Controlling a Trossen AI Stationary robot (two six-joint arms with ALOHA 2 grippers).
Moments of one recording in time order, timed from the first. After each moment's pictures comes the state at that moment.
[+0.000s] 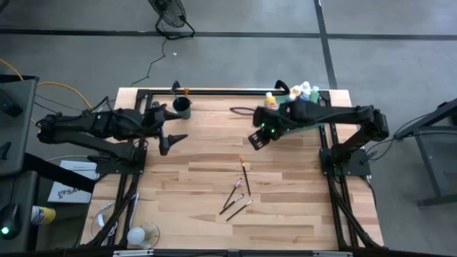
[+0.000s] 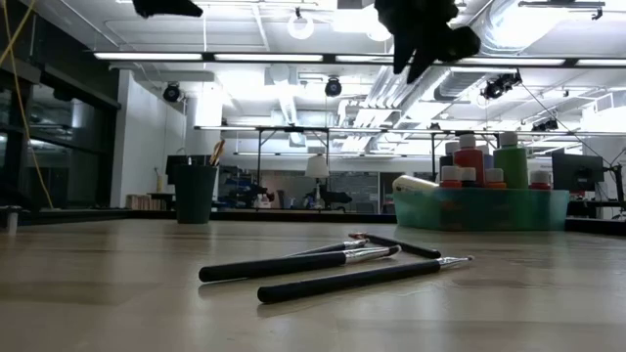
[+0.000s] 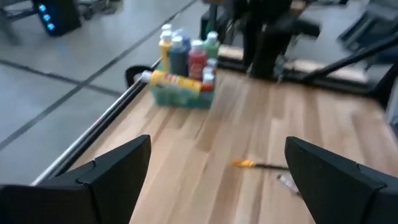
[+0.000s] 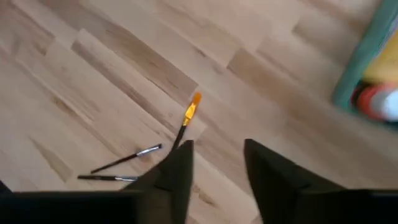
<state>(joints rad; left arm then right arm) -0.08 0.74 0.97 -0.56 -0.39 -0.19 -0.09 1.56 1.53 -1.14 0.05 0.87</state>
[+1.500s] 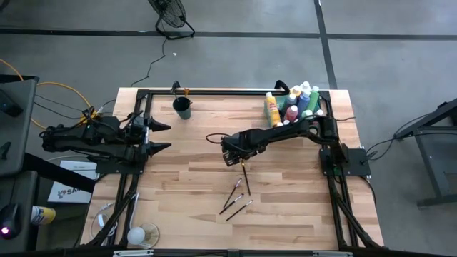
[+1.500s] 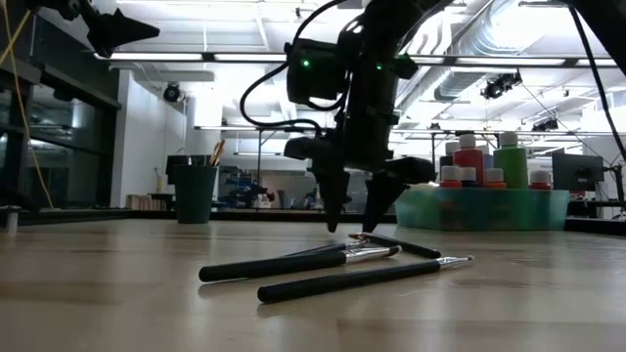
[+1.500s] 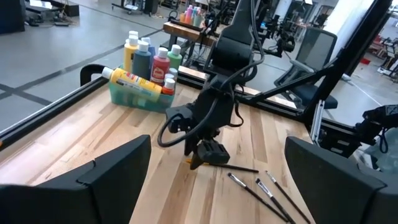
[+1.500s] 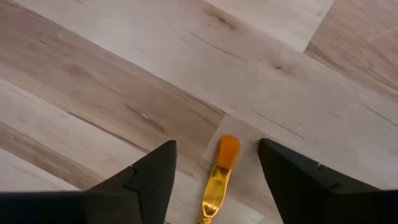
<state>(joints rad) -0.08 0.28 0.59 -0.43 -0.22 -0.30 -0.03 2.10 1.45 -0.73 0.03 1.10</state>
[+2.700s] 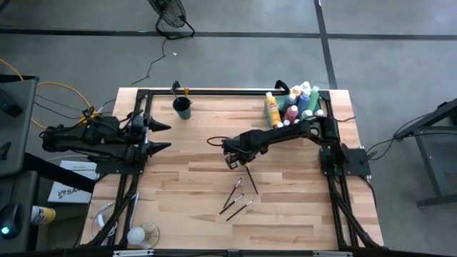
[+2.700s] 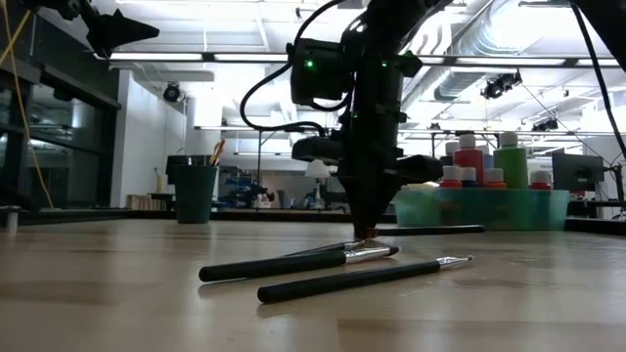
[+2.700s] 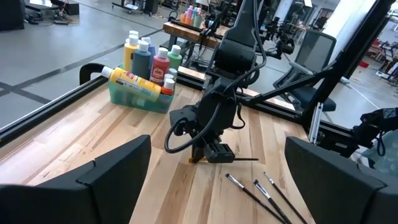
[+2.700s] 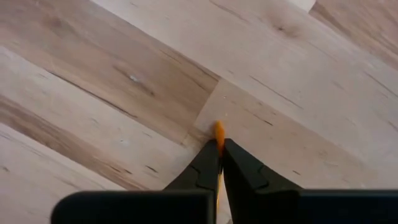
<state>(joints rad) -0.08 0.28 0.59 -0.43 -0.22 -0.32 -0.01 2.11 1.44 -0.75 -0.03 1.07</state>
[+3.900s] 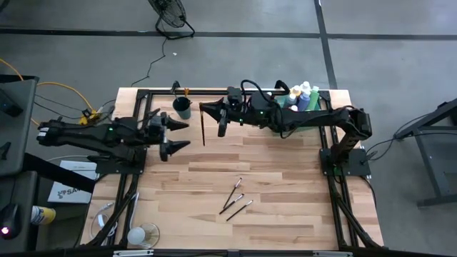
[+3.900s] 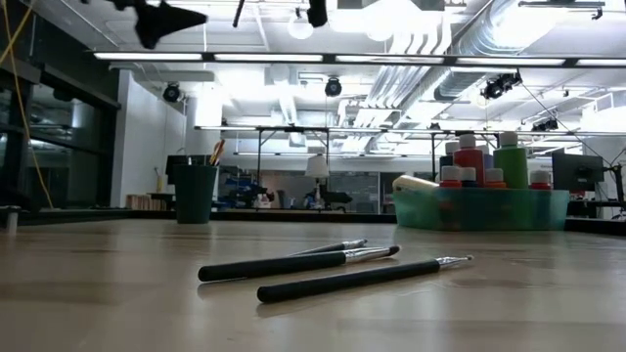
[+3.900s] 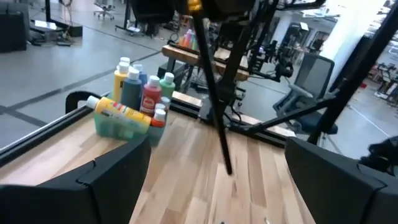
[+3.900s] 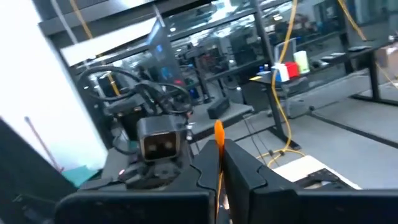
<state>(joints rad) -0.08 0.58 0.59 -0.02 -0.25 -0.30 -0.09 1.73 1.46 0.41 0.06 0.35</state>
